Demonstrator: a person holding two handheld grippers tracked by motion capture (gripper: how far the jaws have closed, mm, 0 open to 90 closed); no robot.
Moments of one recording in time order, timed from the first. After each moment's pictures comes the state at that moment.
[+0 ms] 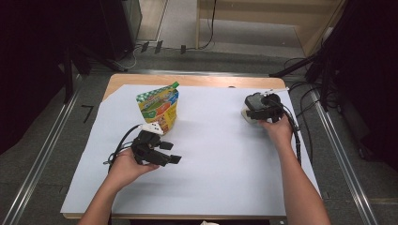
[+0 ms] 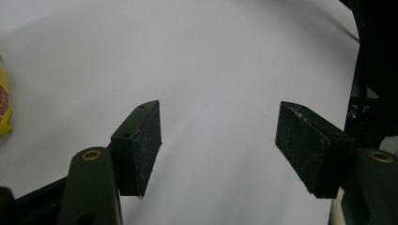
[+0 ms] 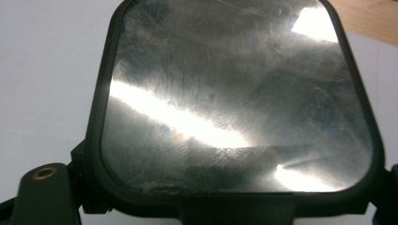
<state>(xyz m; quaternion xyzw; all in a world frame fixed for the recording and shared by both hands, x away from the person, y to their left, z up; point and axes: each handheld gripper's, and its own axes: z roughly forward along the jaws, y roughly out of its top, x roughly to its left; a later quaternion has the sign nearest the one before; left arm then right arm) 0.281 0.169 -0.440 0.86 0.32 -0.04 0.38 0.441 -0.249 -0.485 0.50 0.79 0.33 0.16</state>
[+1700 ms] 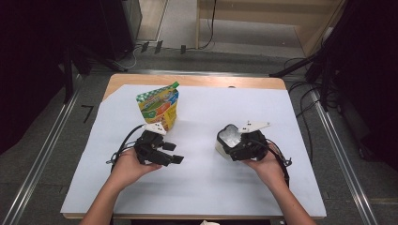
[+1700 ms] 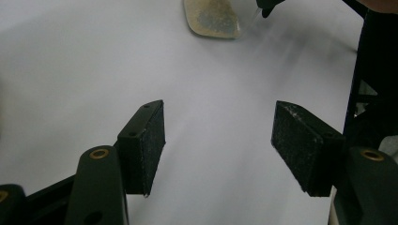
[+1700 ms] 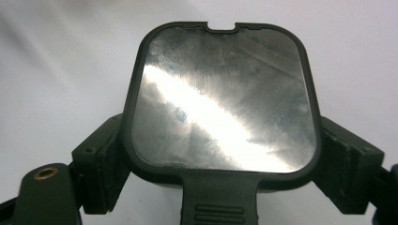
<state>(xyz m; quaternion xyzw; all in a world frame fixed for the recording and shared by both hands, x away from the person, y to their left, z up) 0.282 0.161 -0.440 0.87 0.32 -0.04 0.38 0.303 -0.174 -0.468 0.35 0.85 0.37 0.13</state>
